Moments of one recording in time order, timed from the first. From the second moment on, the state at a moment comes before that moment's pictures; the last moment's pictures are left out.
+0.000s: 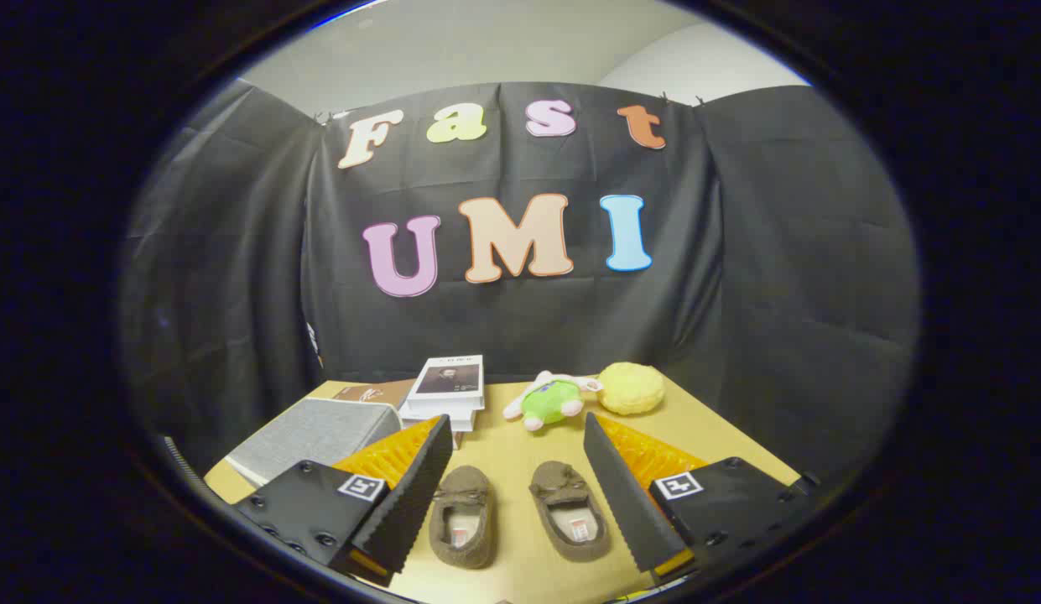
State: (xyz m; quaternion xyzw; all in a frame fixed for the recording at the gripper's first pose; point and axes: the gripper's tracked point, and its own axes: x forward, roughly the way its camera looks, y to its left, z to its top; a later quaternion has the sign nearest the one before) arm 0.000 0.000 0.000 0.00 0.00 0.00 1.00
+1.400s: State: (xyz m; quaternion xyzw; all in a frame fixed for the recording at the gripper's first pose) arm -0.010 0.077 -0.025 0.44 -0.04 0.11 0.89
